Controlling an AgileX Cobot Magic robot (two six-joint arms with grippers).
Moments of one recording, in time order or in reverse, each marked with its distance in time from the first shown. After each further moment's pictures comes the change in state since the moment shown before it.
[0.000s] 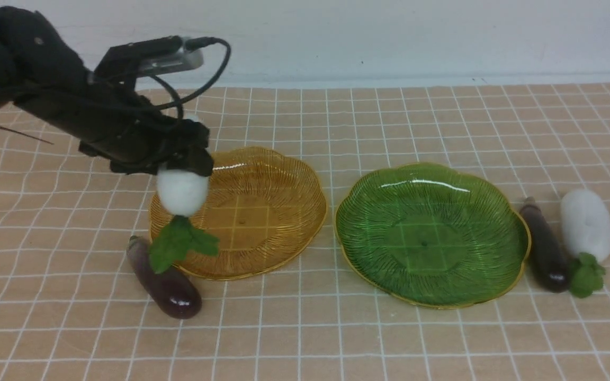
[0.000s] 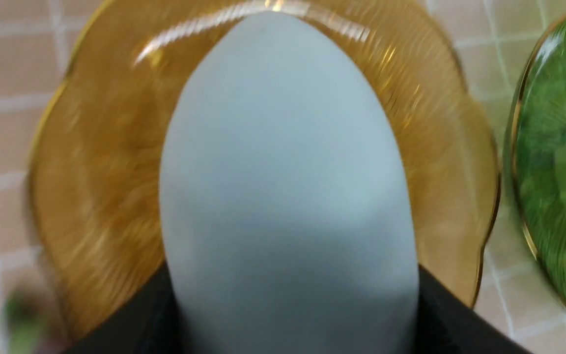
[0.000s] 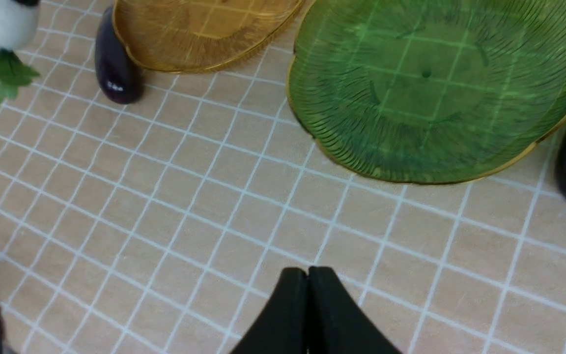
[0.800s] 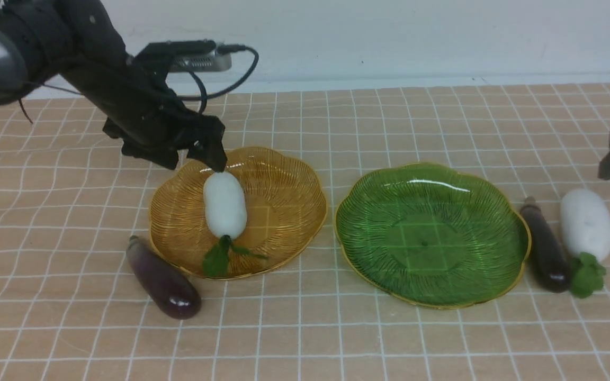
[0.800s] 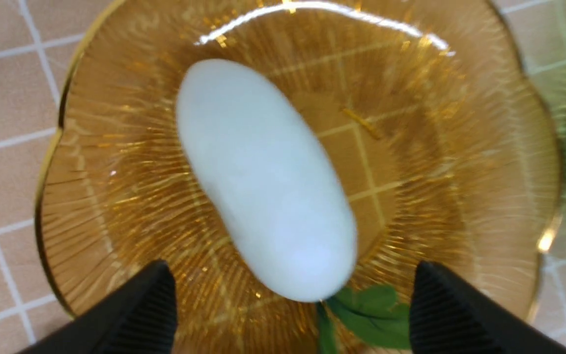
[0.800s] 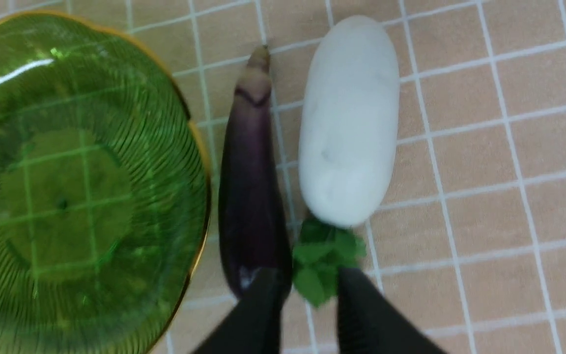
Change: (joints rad) right arm -0.078 0.566 -0.236 -0.085 -0.233 0.114; left arm -0.010 0.207 -0.305 0.100 0.234 0.006
